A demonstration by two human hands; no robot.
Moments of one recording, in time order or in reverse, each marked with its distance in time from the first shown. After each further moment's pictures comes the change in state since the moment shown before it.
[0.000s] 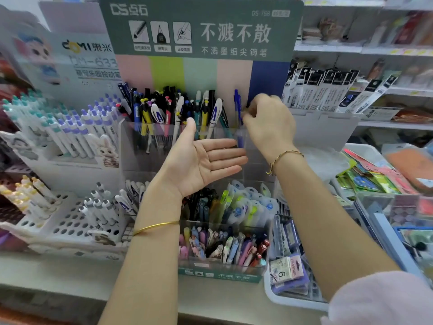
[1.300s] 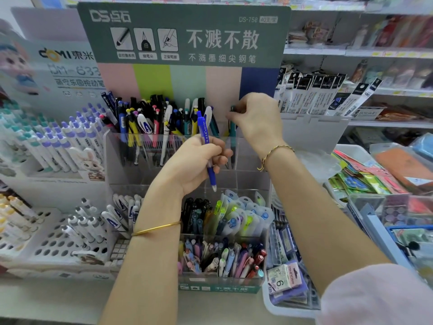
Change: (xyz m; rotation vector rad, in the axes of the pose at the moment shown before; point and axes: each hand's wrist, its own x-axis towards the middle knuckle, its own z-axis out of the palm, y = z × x) left_hand 0.025 0.006 0.011 0.353 0.122 0.178; right_hand 0.025 0.002 0.007 0.152 -0.041 0.017
